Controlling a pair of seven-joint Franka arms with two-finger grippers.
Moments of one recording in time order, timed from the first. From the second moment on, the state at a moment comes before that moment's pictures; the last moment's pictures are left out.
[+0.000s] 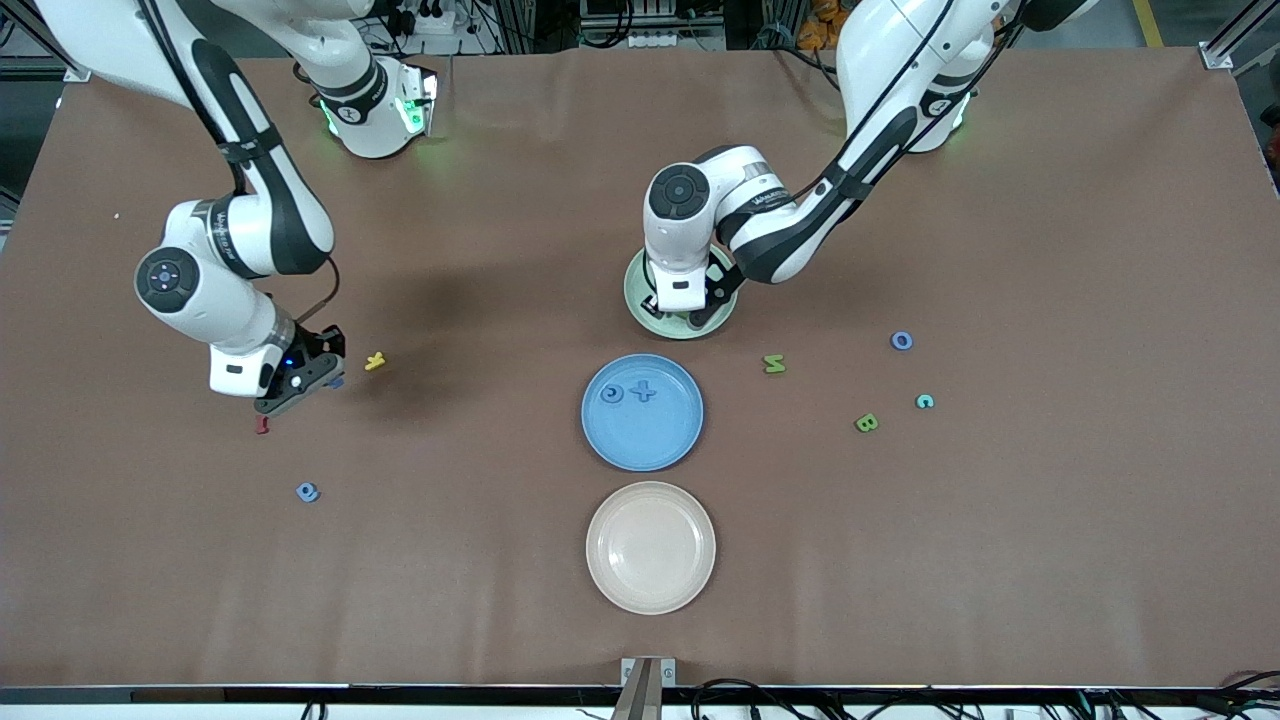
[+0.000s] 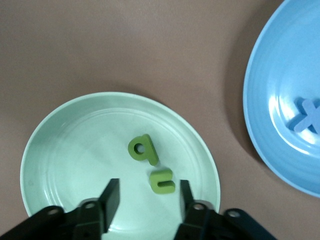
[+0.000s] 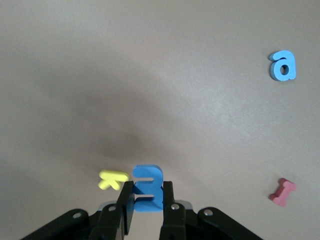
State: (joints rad) left arm -0.36 0.61 -0.55 -1.87 0.35 2.31 -1.92; right arm -0.08 0.26 0.14 -2.22 -0.06 2.45 -0.53
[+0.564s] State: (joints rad) left arm -0.22 0.60 -0.52 -1.84 0.36 2.31 -1.70; right arm 0.14 0.34 0.14 -2.04 -0.04 2.42 0.09
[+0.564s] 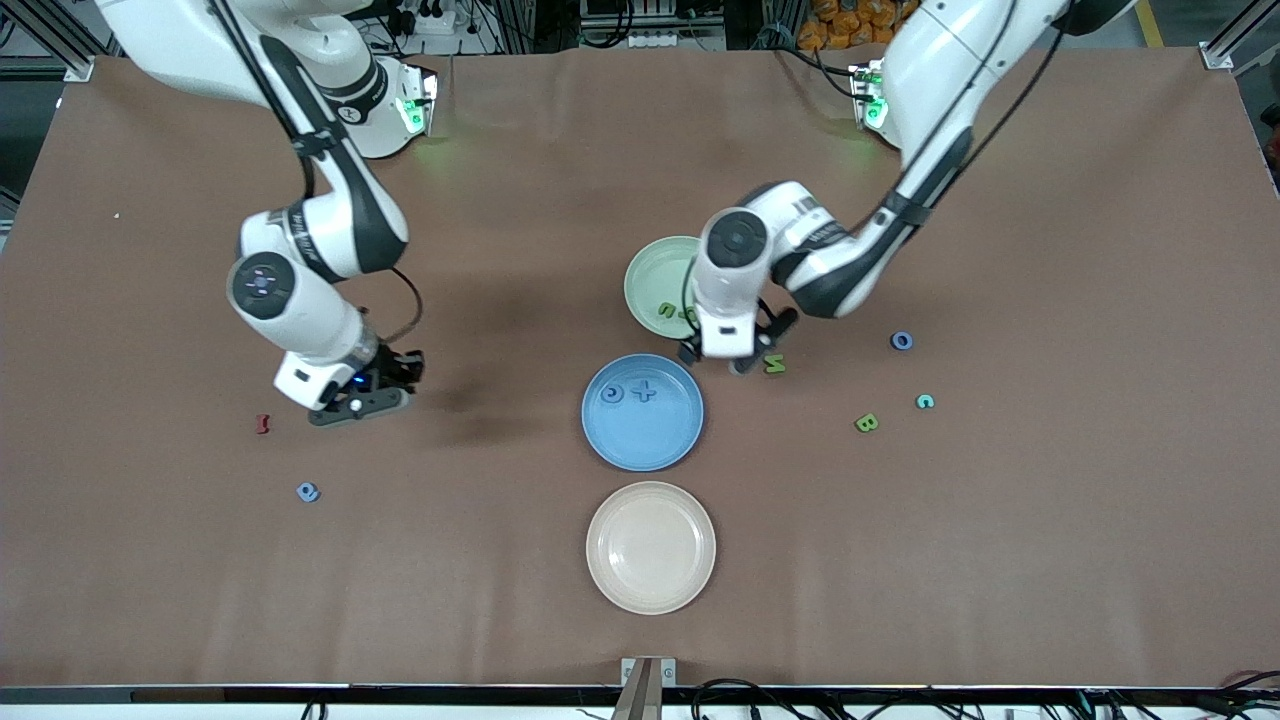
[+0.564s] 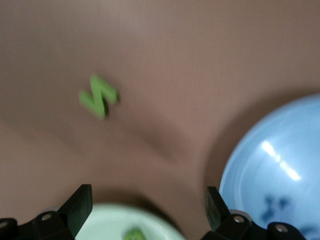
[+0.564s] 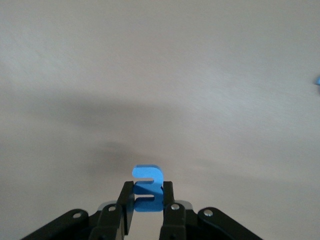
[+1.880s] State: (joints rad) left arm 0.16 0.67 -0.52 -1.89 0.54 2.38 -1.32; right arm 0.60 0.76 0.14 -1.52 -0.04 2.42 0.84
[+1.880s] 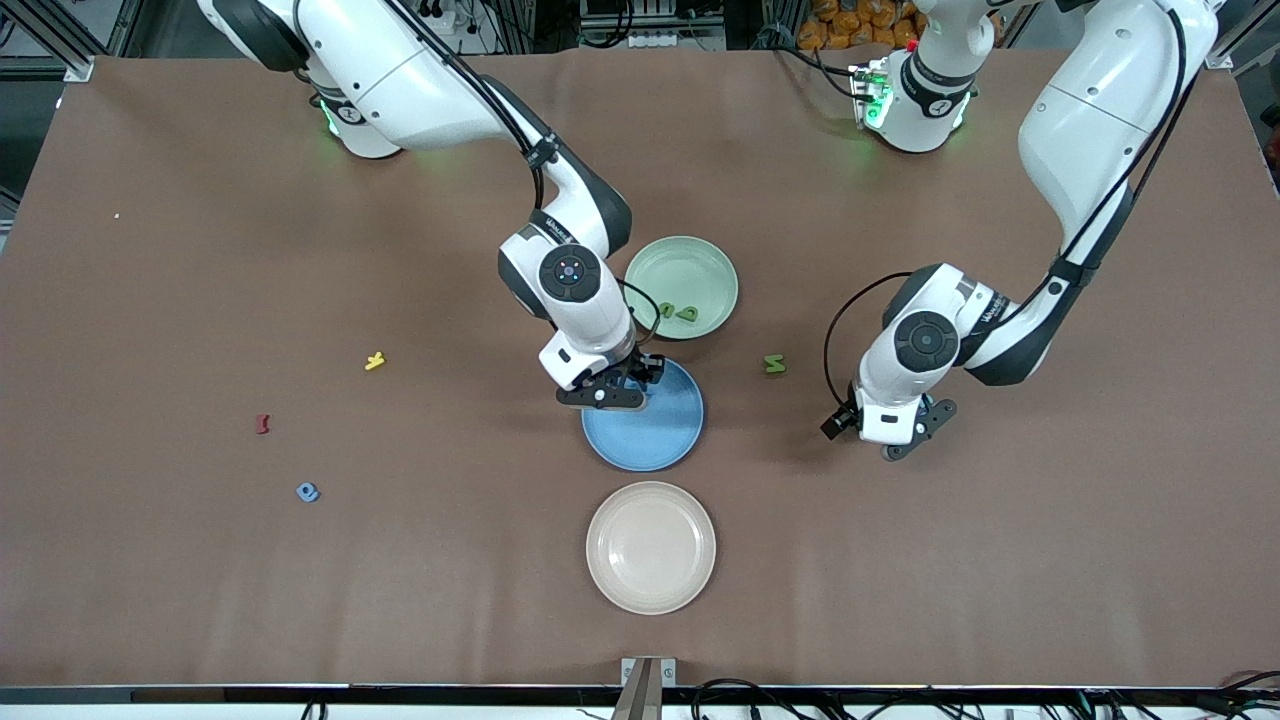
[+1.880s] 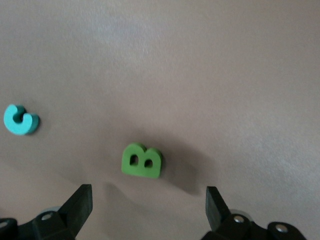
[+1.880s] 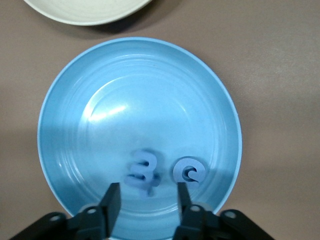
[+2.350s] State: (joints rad) left arm 0.22 0.67 -0.52 -1.89 0.54 2.45 -1.22; right arm 0.51 0.73 0.13 -1.48 -0.04 2.21 0.70
